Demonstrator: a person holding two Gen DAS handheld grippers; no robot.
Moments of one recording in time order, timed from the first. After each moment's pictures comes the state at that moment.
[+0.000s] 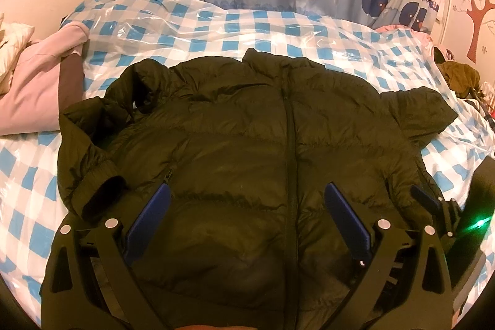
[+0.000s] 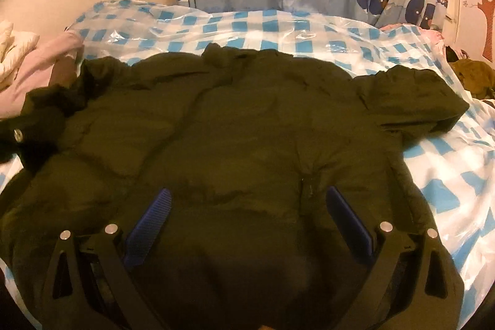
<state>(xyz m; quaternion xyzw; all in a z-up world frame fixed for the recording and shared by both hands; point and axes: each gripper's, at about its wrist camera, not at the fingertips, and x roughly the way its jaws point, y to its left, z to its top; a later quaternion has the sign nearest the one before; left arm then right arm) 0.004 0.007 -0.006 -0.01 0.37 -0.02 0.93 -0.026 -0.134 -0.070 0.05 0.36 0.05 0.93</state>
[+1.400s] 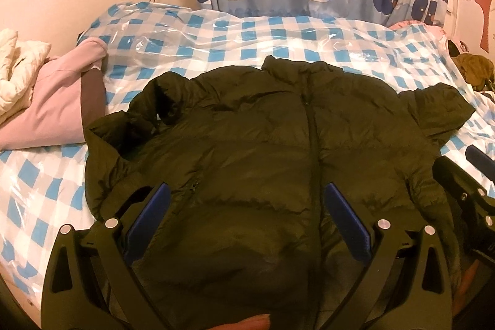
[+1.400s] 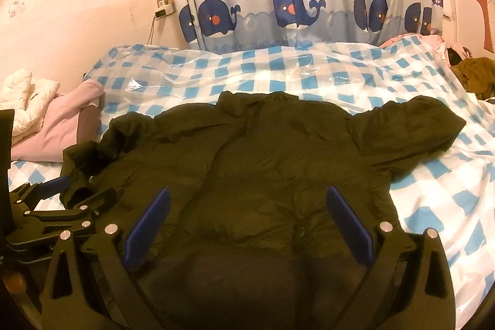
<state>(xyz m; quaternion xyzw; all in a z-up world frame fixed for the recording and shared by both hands) 0.000 0.007 0.003 0.03 0.35 0.02 0.93 -0.037 -0.156 -0.004 0.11 0.30 0.08 0.94</state>
